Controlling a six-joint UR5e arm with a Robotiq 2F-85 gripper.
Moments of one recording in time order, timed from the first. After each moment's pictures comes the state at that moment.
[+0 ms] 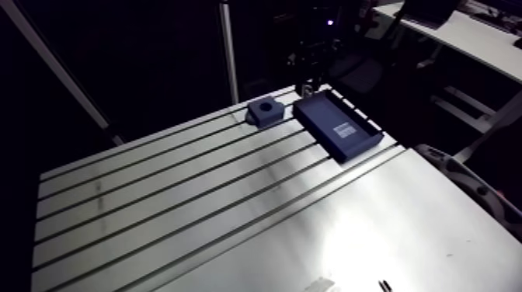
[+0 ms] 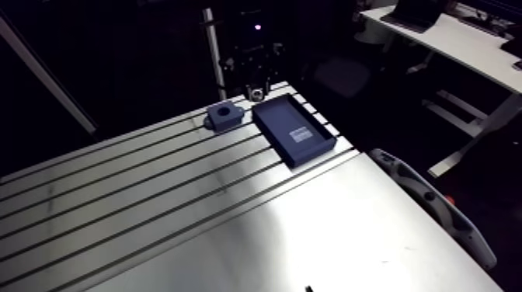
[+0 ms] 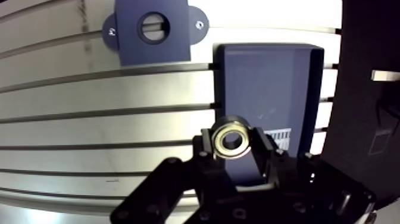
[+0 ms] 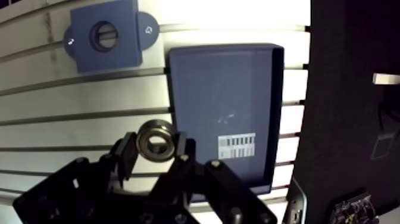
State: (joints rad) arm -0.52 -1.14 1.62 -2.04 -1.65 -2.05
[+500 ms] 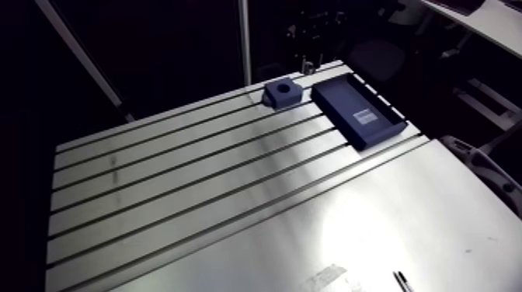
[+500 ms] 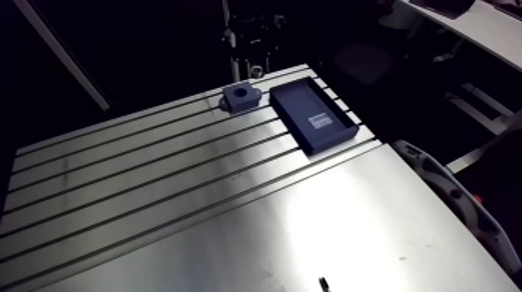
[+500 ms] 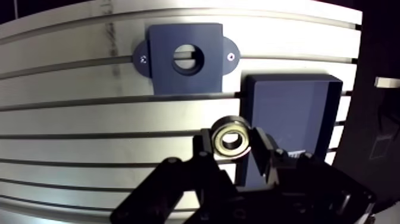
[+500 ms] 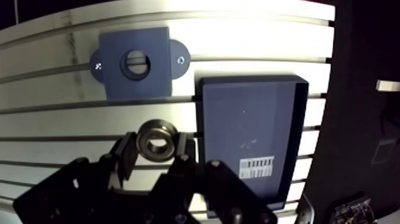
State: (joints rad) arm -0.45 -1.07 1.52 -1.99 -1.64 -2.01
